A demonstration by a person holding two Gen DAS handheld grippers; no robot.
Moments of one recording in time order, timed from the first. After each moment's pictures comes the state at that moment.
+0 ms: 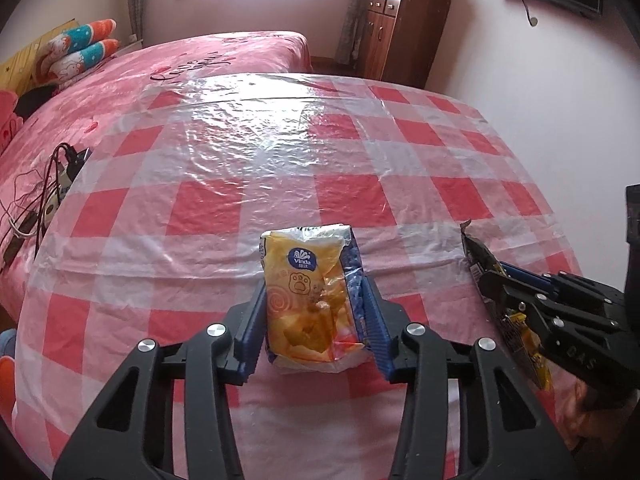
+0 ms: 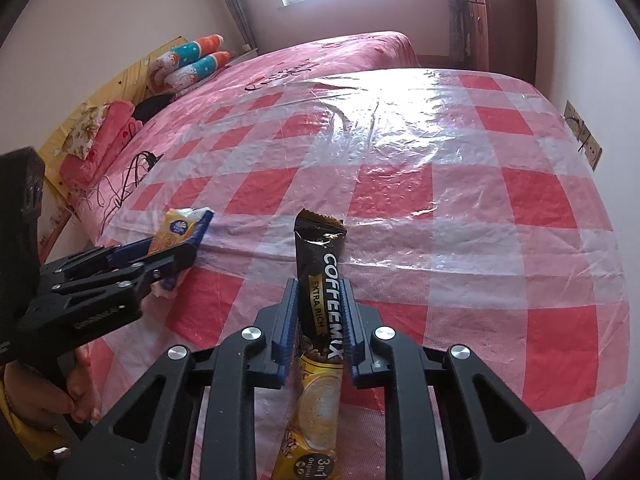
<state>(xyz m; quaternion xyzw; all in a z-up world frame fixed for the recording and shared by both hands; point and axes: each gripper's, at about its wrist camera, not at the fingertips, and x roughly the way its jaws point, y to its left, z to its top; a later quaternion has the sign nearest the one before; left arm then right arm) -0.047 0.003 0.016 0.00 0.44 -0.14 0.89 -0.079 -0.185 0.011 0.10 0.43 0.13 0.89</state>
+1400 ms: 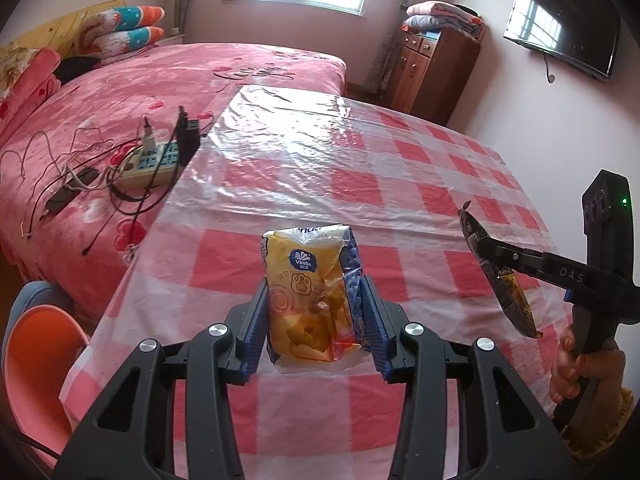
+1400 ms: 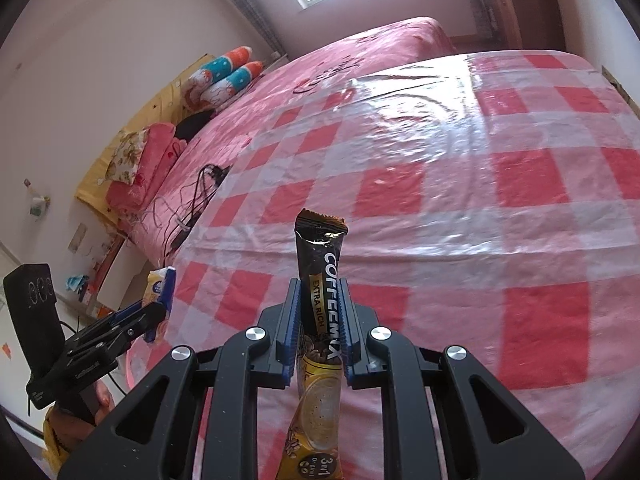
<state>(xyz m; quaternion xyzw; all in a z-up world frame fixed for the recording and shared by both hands) -0.108 0.153 0.038 -0.06 0.41 -0.11 0.90 -0.078 -0.101 0.031 0.18 0.43 0.21 0.86</state>
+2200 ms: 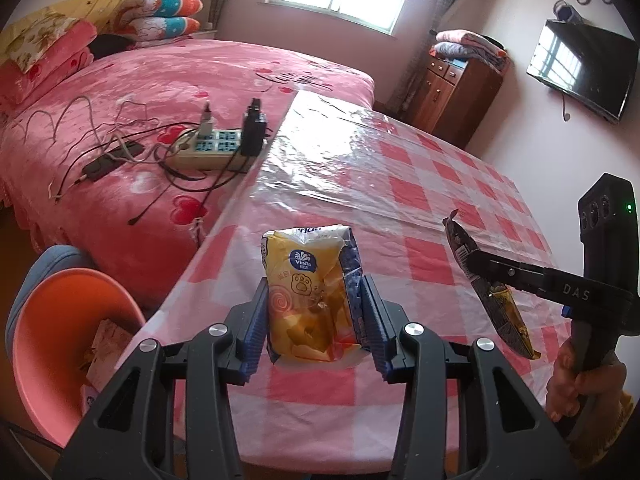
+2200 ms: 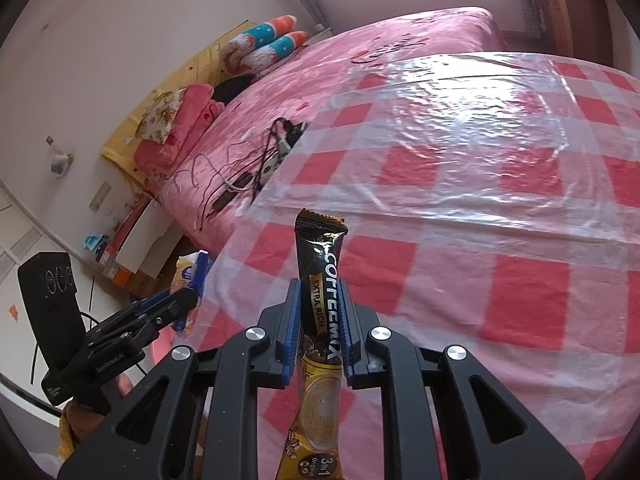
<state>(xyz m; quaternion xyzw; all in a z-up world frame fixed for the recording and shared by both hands) -0.140 0.231 0.037 -0.11 0.40 -0.08 0.91 -0.086 0.007 0.046 0.14 0.45 0.27 0.84</state>
